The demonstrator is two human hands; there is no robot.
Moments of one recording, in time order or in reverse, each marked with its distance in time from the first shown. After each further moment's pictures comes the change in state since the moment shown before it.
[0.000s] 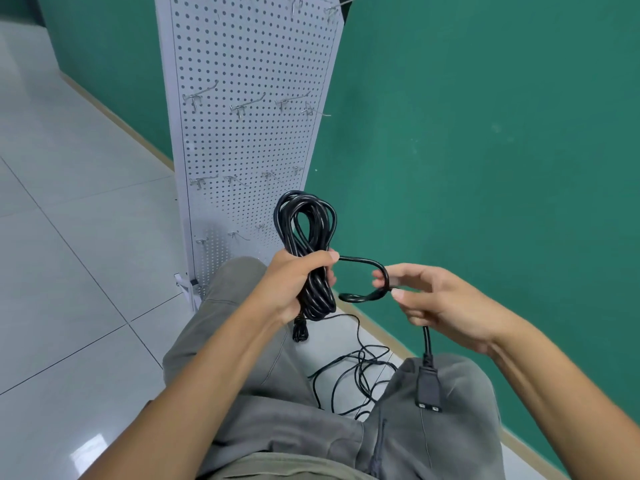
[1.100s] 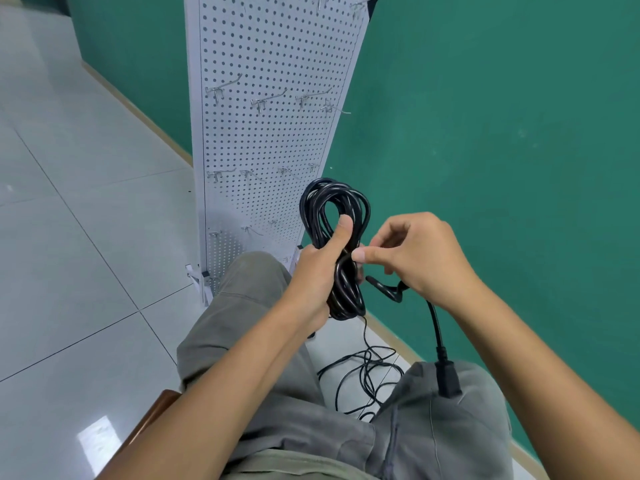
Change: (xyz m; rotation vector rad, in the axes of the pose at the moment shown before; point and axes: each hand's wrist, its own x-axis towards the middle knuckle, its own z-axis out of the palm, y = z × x) left_hand -0.021 0.007 0.024 0.013 0.035 0.084; right_hand 0.030 -0.069 0.060 -0.676 0.392 -0.259
